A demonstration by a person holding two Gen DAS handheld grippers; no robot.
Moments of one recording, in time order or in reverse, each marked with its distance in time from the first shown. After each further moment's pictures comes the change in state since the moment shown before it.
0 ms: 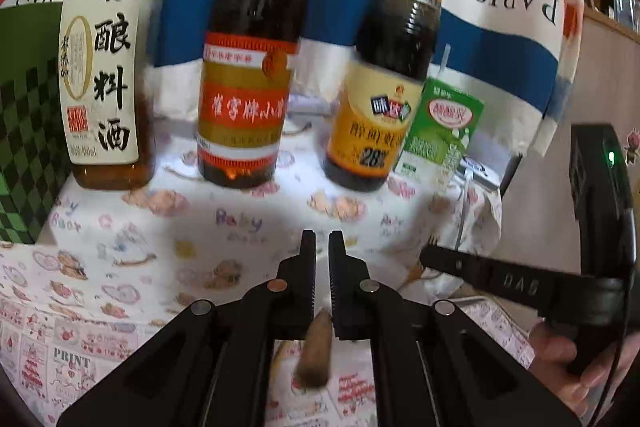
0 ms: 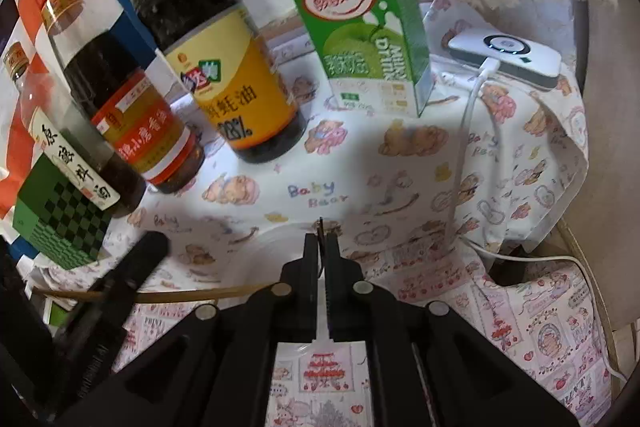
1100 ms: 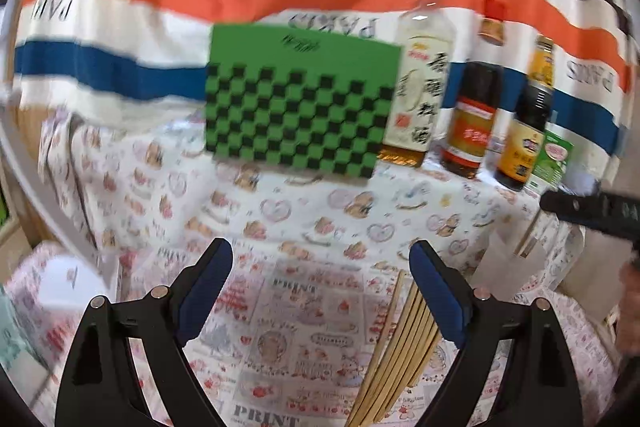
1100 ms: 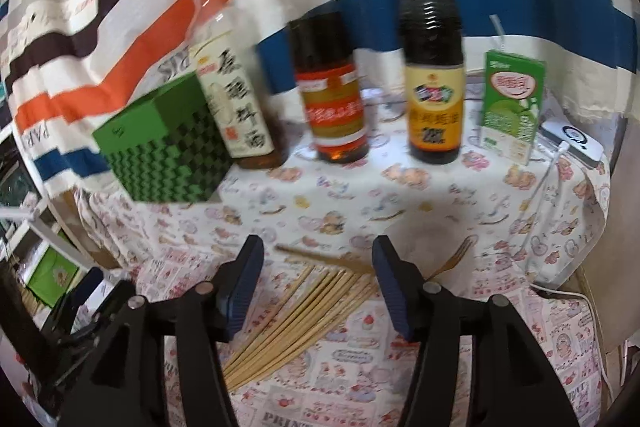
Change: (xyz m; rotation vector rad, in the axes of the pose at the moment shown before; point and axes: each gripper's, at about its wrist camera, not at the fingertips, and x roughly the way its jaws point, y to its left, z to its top) left arm -0.172 0.122 -0.084 -0.162 -0.167 0.425; right arm -0.057 0.125 -0.062 -0.320 -0.093 0.094
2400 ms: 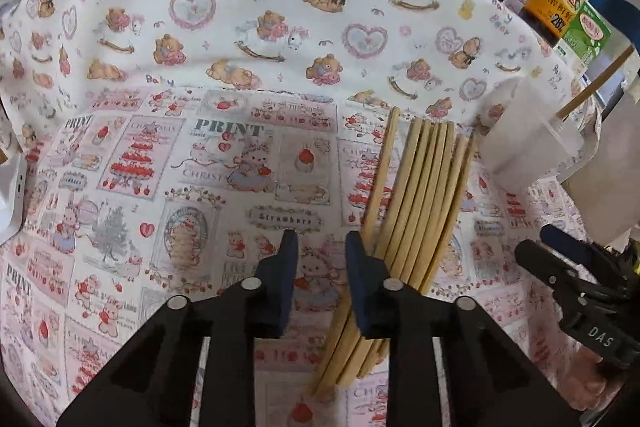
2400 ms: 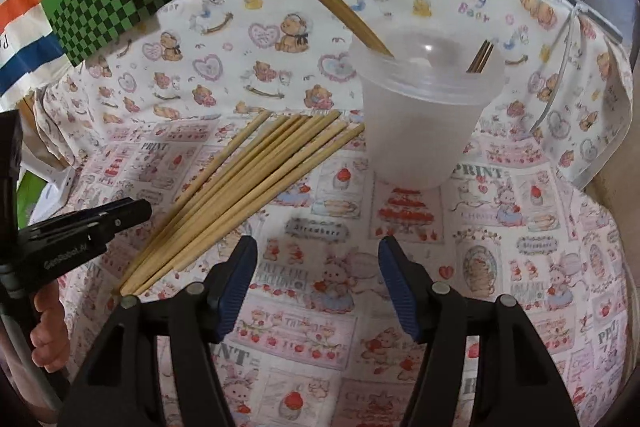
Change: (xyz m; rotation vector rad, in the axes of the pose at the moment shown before) left arm 0.100 -0.027 -0.070 0.060 0.553 -0.094; right arm 0.068 -0.029 -0.103 -0.020 0.293 -0.089
